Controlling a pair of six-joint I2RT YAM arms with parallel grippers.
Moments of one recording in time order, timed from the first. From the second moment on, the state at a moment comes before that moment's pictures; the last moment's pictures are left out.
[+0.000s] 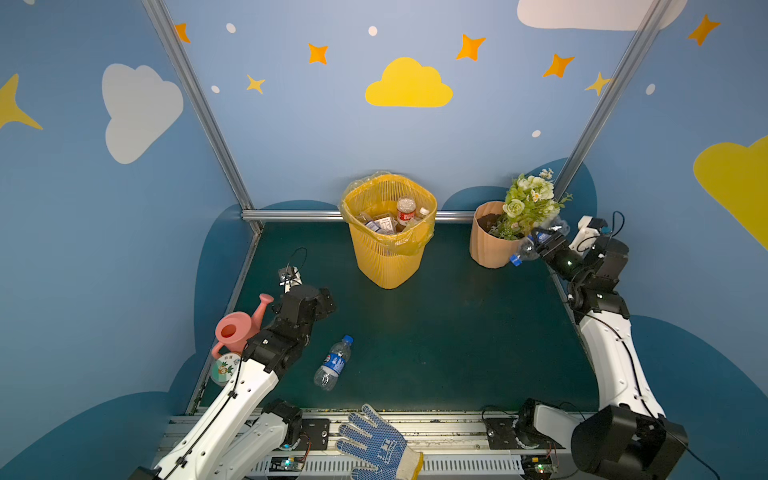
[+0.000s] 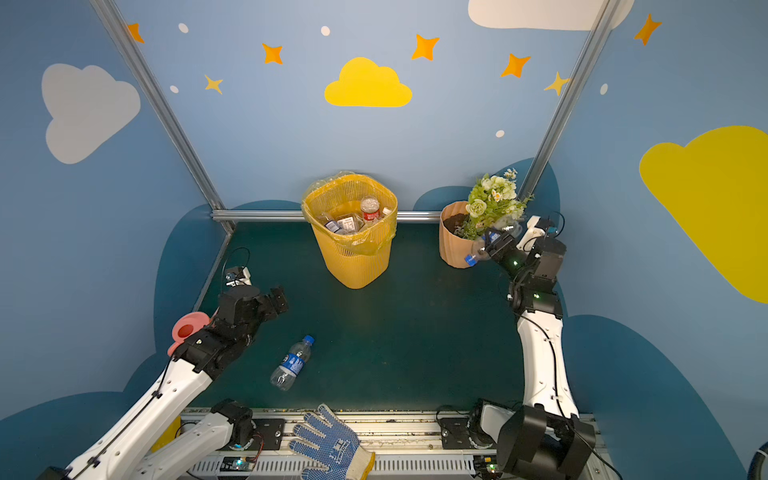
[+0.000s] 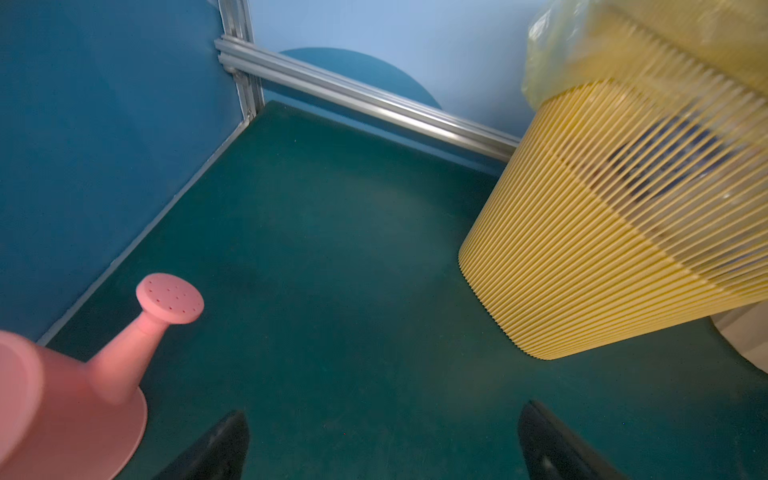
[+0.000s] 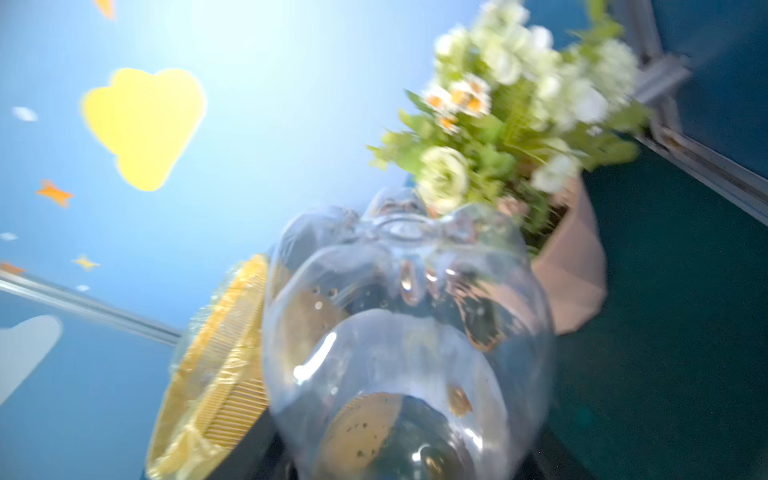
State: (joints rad) left arm -0.39 0.85 0.75 -0.50 -0.45 -0.55; right arm -0.19 1.15 1.07 -0.06 -0.46 0.68
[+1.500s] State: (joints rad) left arm -0.61 0.97 0.75 -0.79 -0.31 -0.75; right arm 0.09 1.35 1.24 -0.34 -0.44 0.52
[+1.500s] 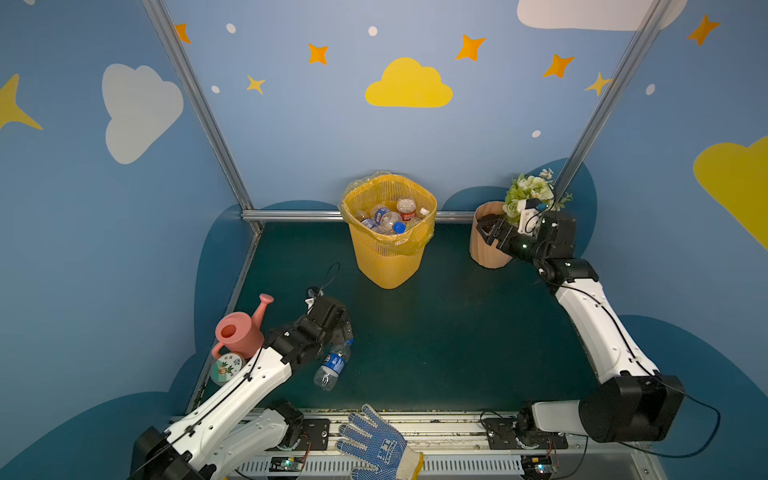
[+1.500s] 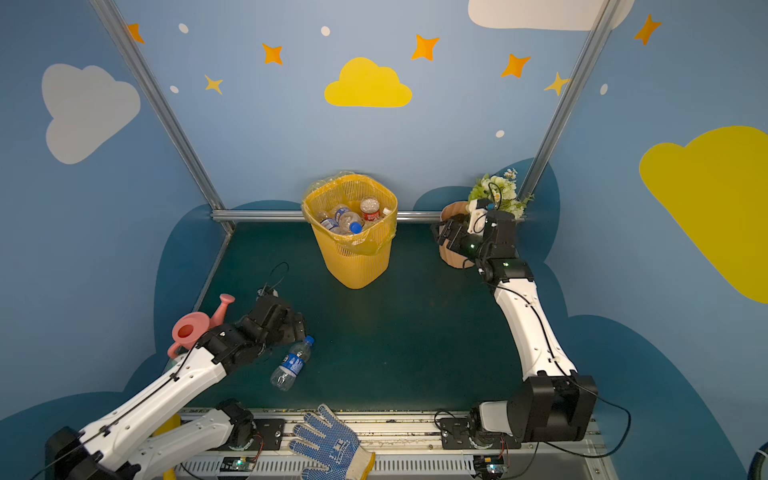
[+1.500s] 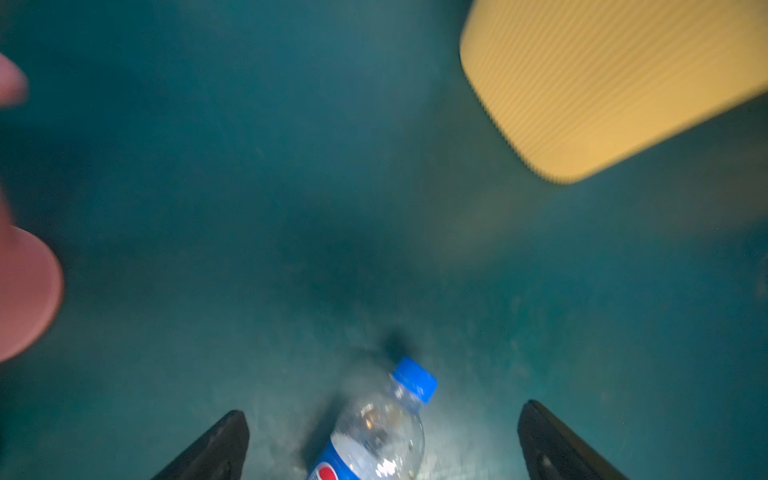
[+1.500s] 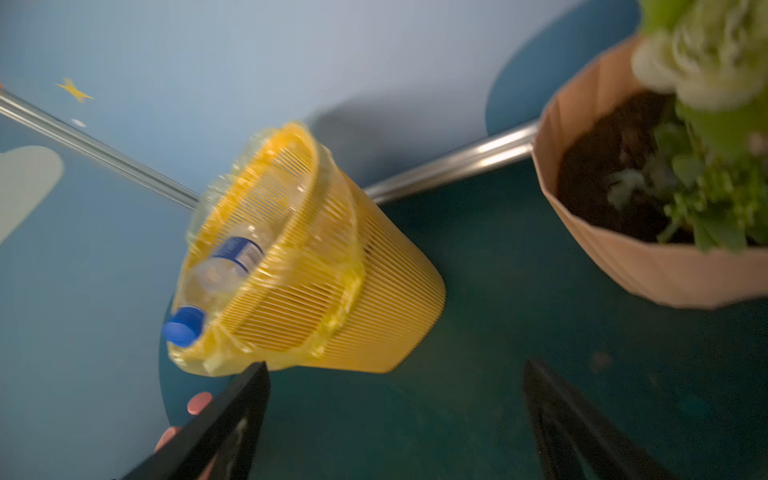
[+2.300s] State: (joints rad) left arm -0.69 1.24 0.64 -0.82 -0.14 -0.84; right arm -0.06 1.18 0.98 -0.30 -0.47 0.63
